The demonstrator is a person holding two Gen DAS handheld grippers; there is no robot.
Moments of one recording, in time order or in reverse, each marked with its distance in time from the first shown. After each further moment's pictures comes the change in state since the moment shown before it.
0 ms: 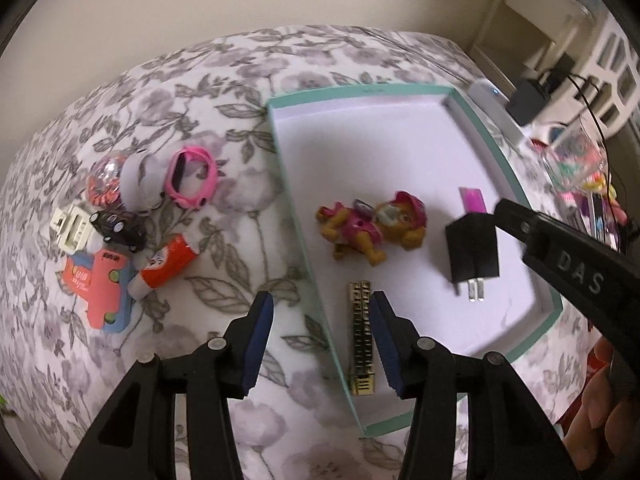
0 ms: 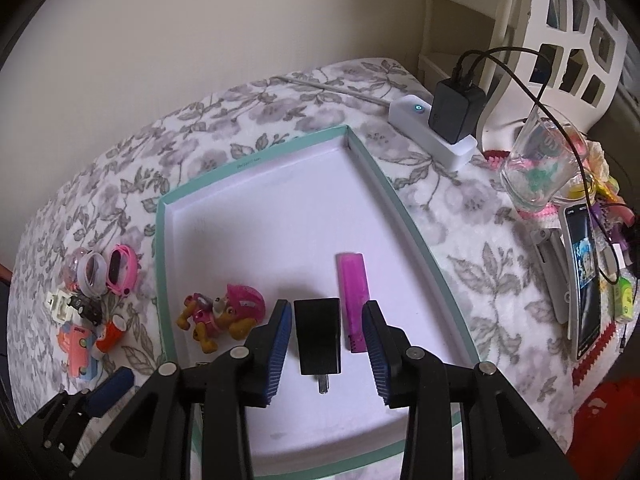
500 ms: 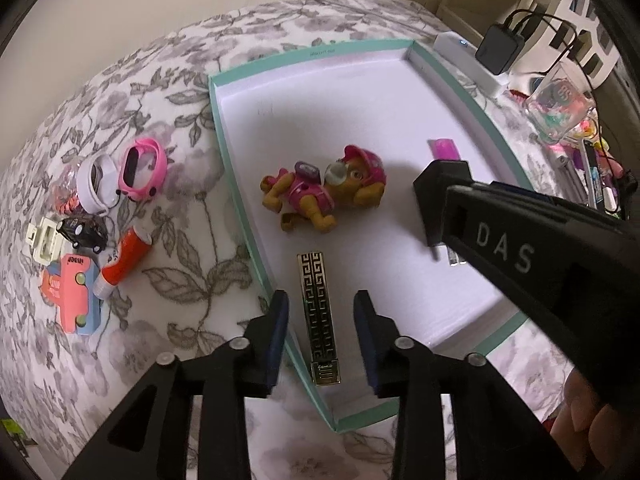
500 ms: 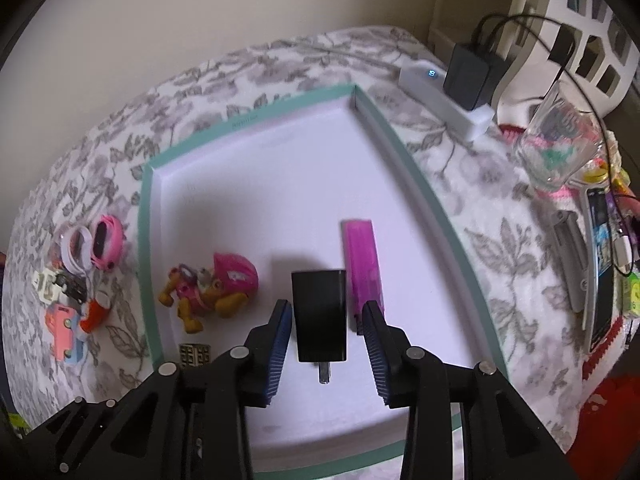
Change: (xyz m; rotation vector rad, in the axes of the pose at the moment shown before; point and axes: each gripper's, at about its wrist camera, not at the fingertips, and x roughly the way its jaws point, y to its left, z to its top) left arm 0.019 -0.040 -0.007 0.129 0.064 -0.017; right arm 0.025 0.005 -0.007 -0.024 0.084 -0.003
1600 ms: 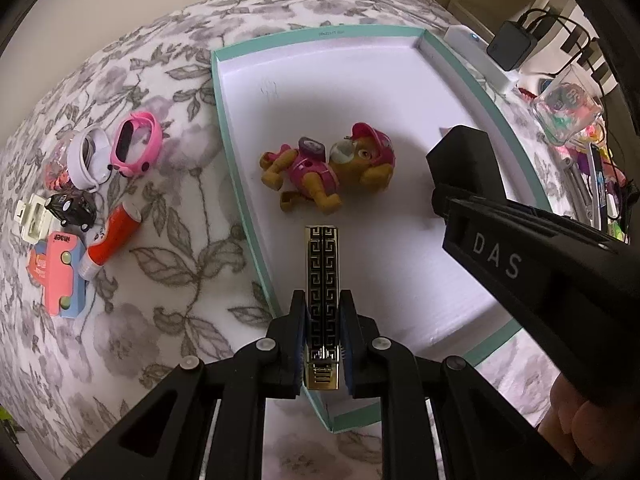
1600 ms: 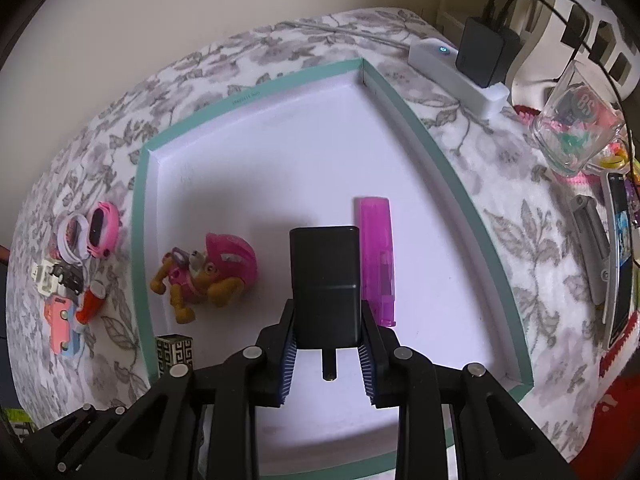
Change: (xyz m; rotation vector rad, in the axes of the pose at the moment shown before) left arm 0.013 0.003 -0.011 -0.048 0.049 -0.017; right arm 0.022 -0.001 -0.009 -0.006 0.055 0.037
